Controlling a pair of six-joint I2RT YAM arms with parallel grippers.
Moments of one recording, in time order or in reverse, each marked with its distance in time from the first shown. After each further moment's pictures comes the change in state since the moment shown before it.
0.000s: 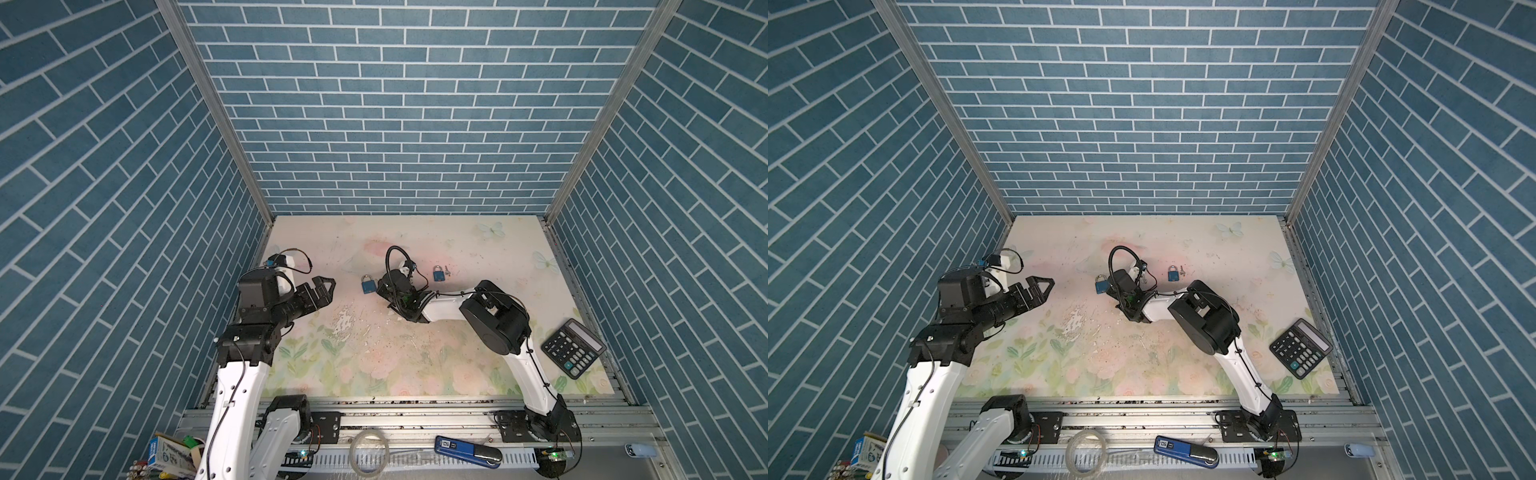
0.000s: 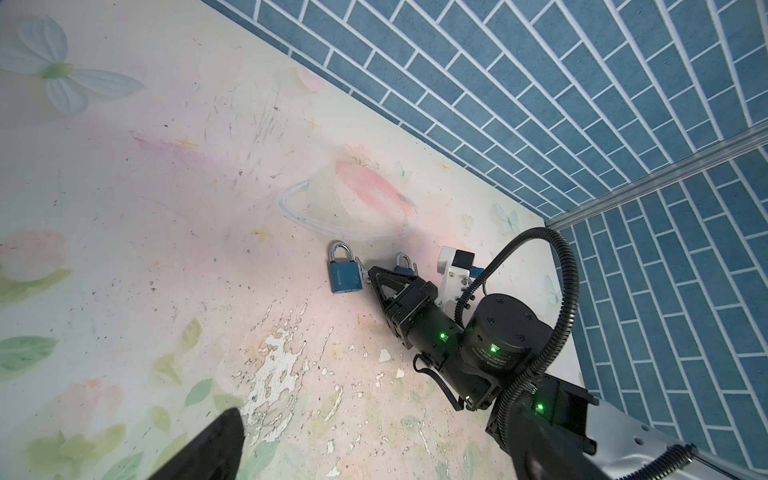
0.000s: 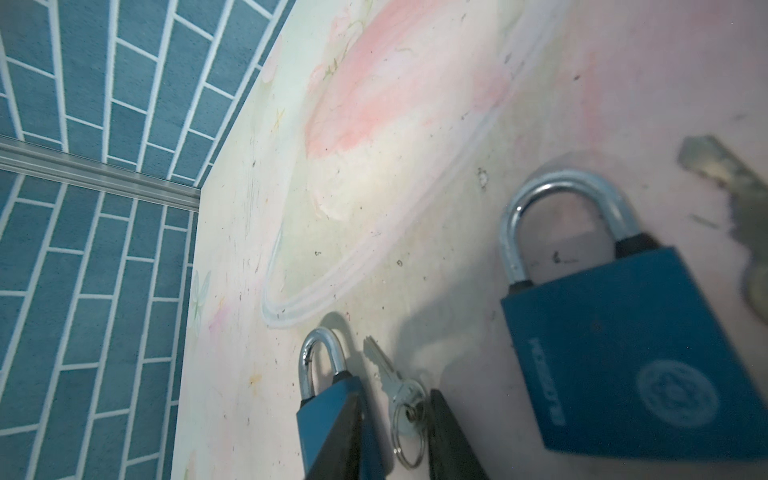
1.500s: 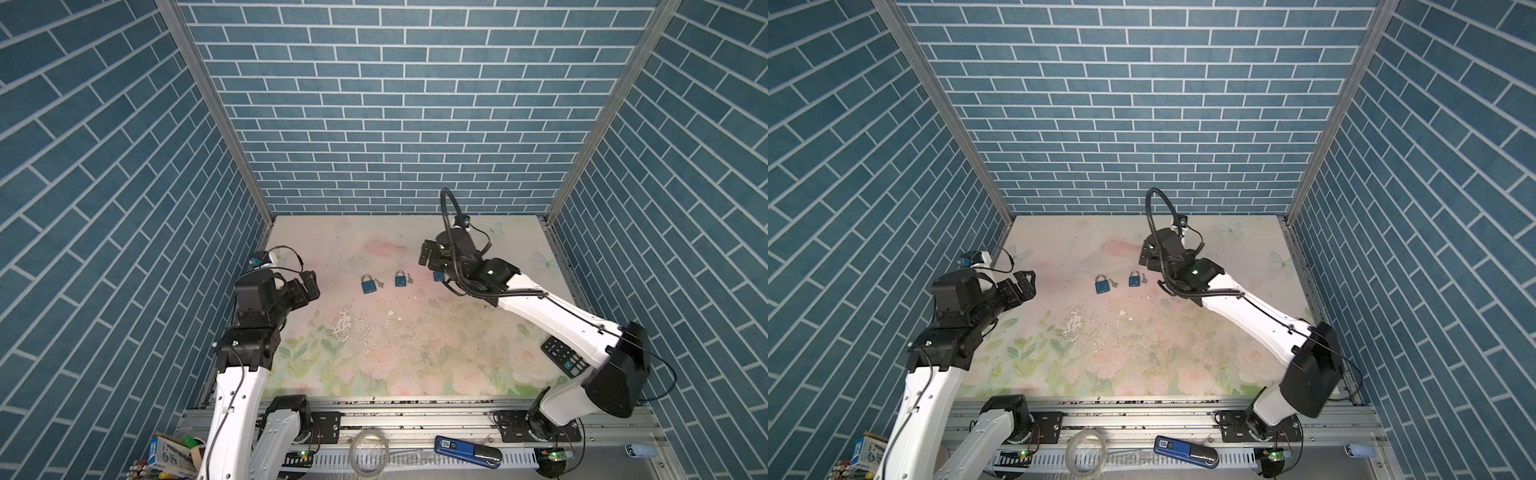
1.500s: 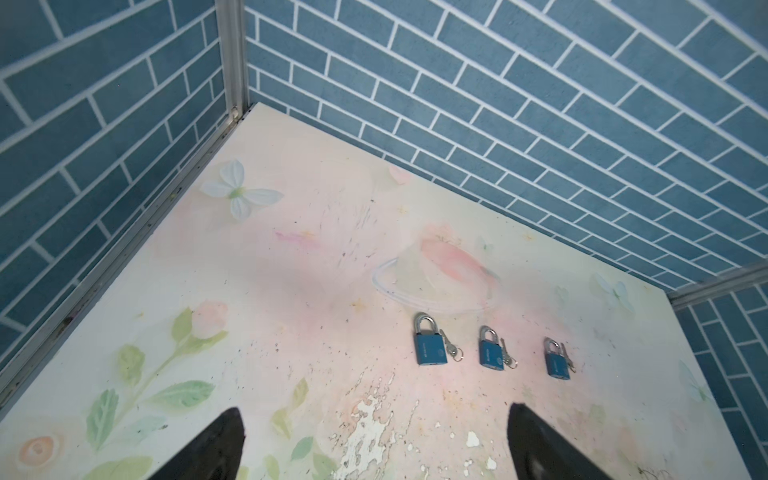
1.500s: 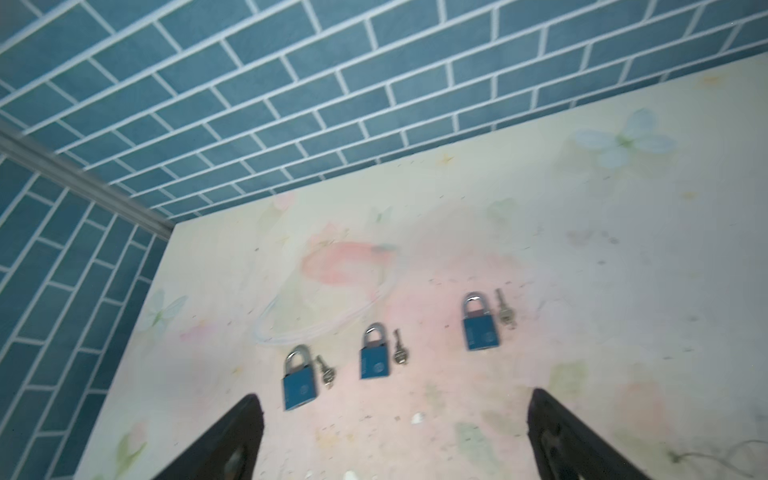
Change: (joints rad) left arm 0.000 -0.039 -0.056 0.111 -0.347 0.067; right arm -0.142 -0.826 -0.082 -0.790 0.211 -0.528
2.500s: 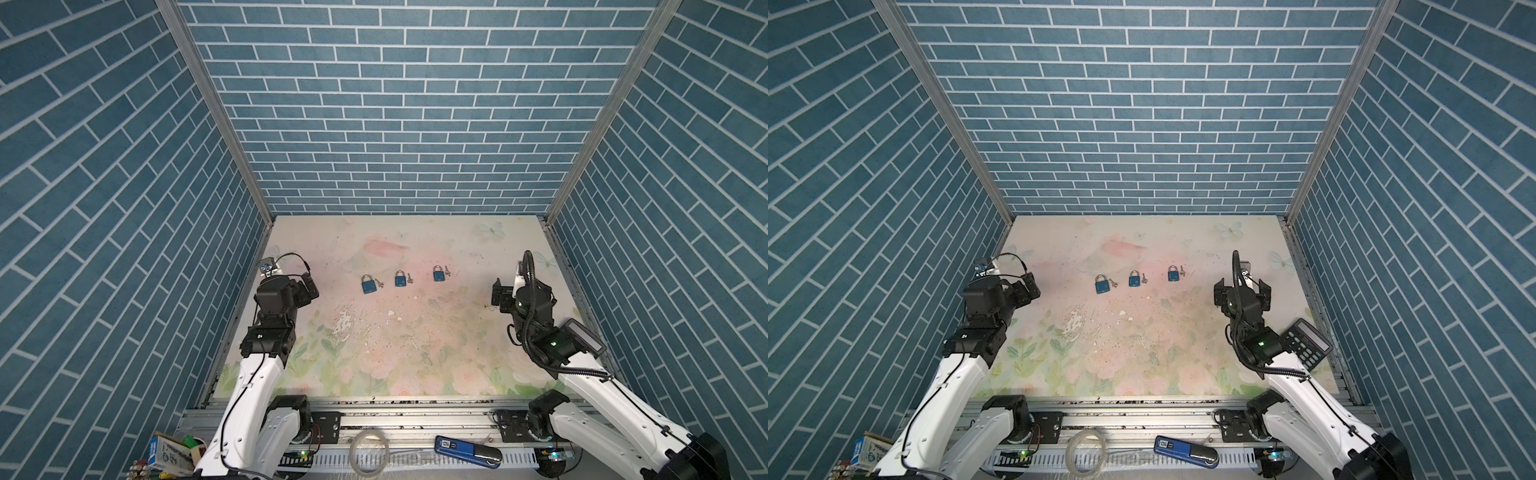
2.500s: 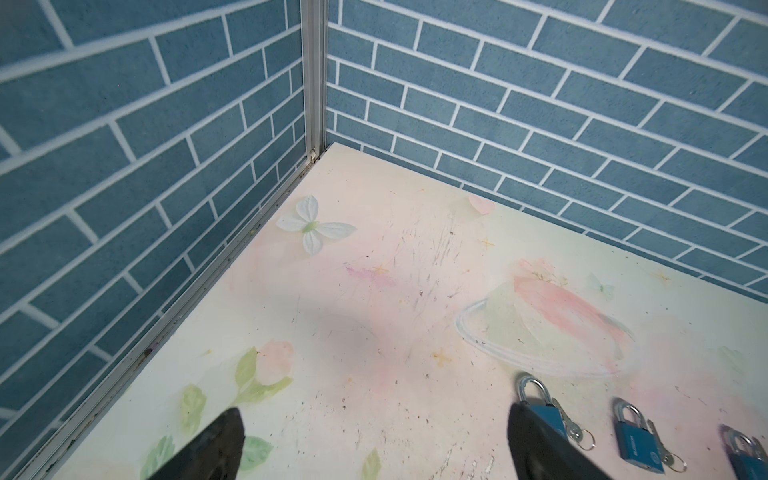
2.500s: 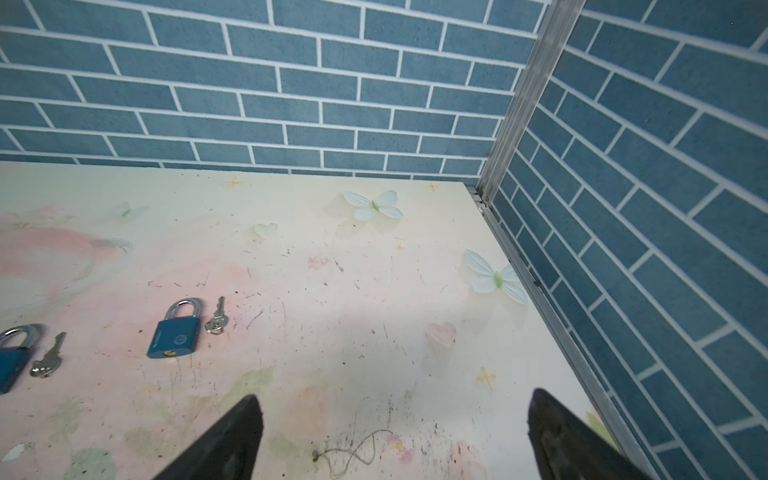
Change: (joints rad) left arm -0.051 0.090 -0.263 0.423 -0.266 0.100; right arm -0.328 -0.582 -0.780 0.427 0.097 -0.586
